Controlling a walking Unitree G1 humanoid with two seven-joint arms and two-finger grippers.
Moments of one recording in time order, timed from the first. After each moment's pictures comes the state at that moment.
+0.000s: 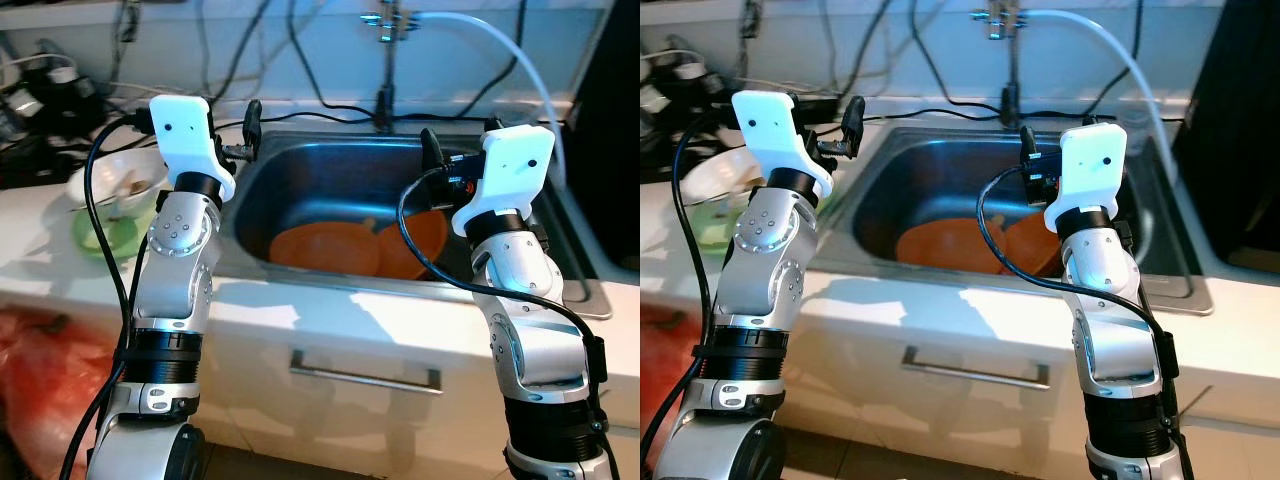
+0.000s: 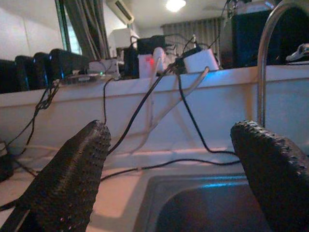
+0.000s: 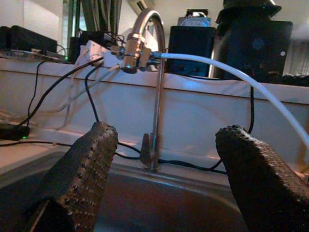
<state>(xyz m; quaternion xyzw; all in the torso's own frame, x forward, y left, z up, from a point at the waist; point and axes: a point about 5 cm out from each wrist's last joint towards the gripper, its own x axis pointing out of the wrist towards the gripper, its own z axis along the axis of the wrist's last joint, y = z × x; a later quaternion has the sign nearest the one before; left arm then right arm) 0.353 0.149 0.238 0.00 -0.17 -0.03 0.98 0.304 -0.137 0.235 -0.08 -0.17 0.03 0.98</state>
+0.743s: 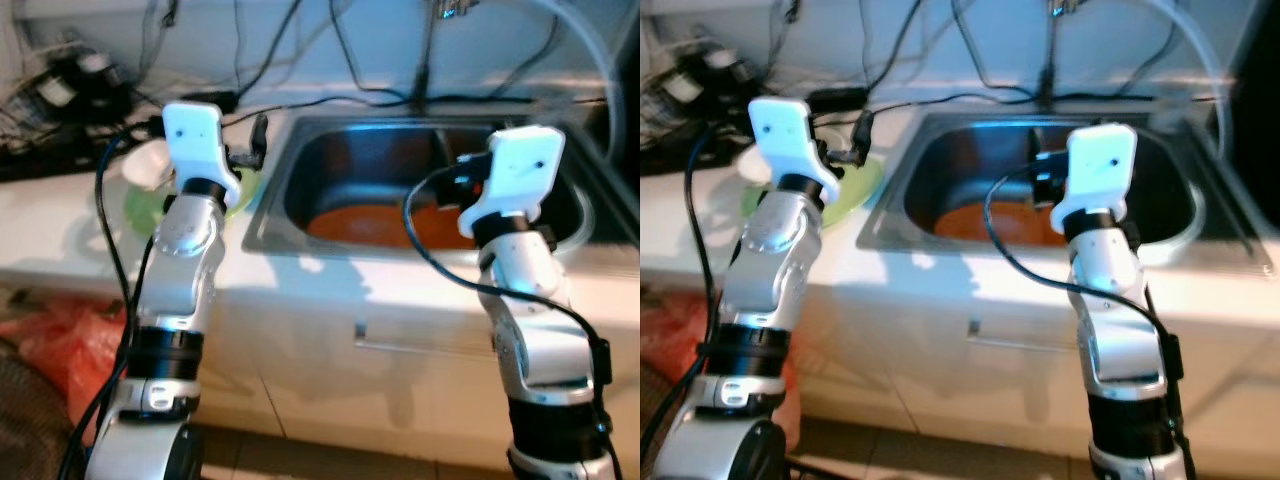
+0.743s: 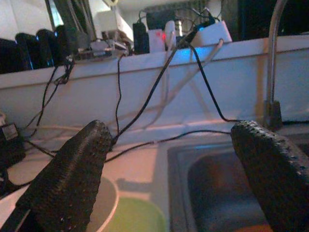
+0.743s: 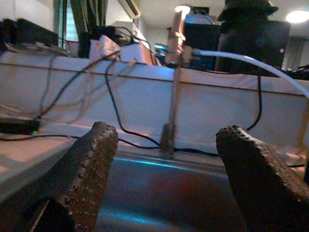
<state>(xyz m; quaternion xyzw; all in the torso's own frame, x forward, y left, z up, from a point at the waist) 0.357 0.145 0.229 0.02 -0.14 -0.05 0.99 0.303 -0.140 0.233 -0.07 -0.16 0.02 0.98</state>
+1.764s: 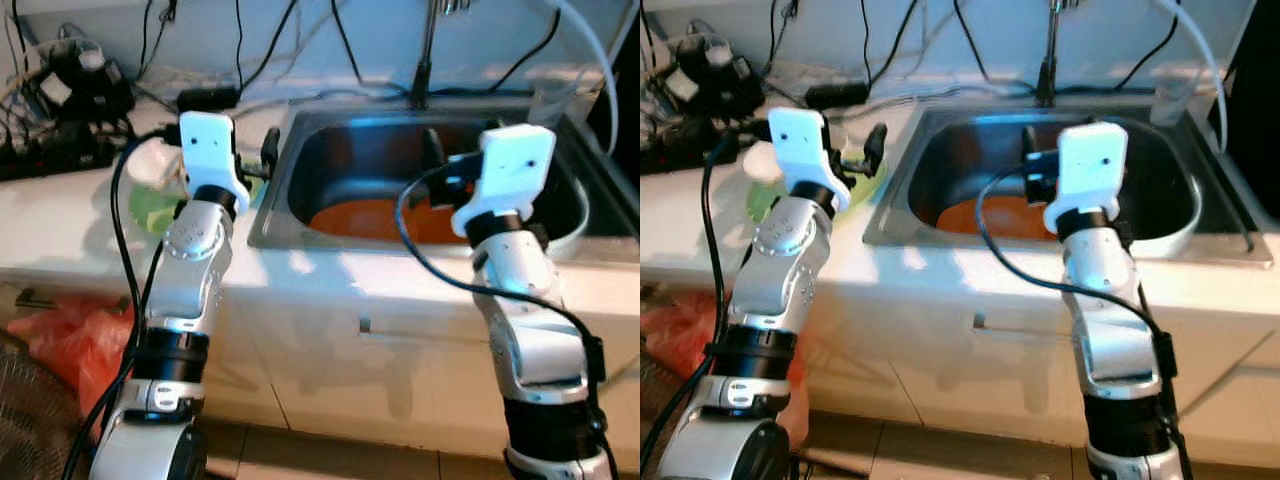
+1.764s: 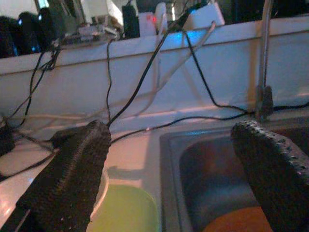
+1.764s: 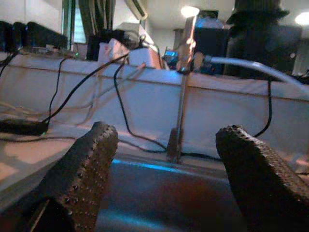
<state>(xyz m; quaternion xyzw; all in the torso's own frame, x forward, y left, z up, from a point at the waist) 0.359 0.139 0.218 0.02 -0.12 -0.06 0.99 0.304 -0.133 0.236 -0.09 -0.17 0.03 0.98</state>
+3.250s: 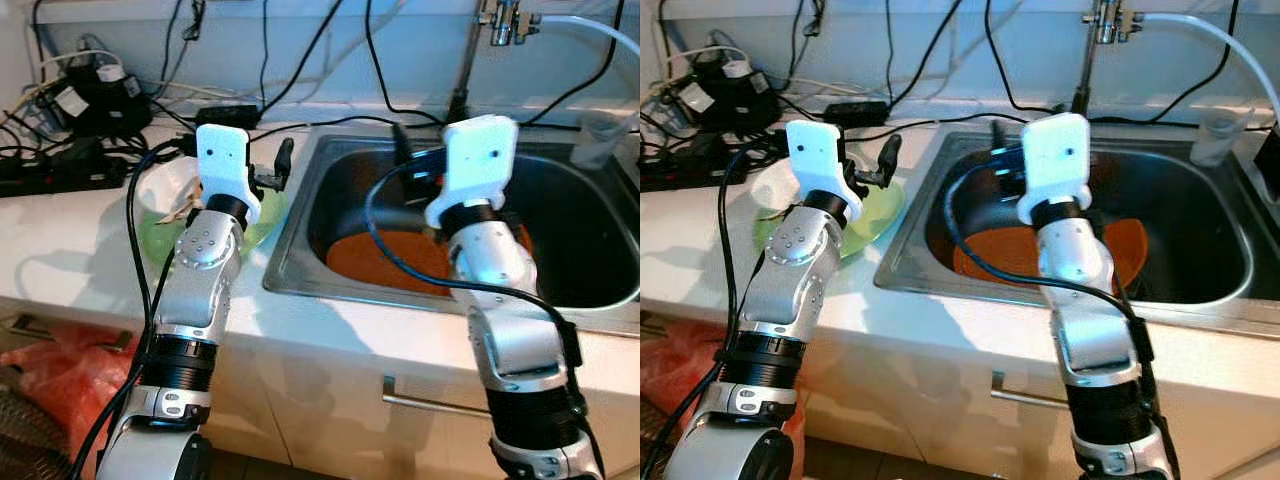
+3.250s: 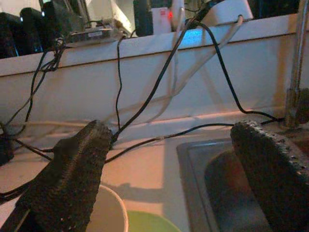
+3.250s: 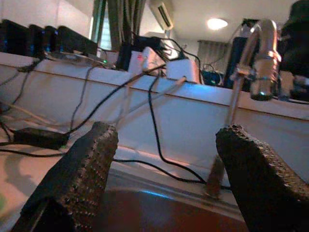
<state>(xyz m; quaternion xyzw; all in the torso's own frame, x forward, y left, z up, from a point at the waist) 0.355 0.129 0.210 0.03 -0.12 -0.08 0.99 0.309 -0.116 0.240 -0.10 -0.18 0.05 0.98</state>
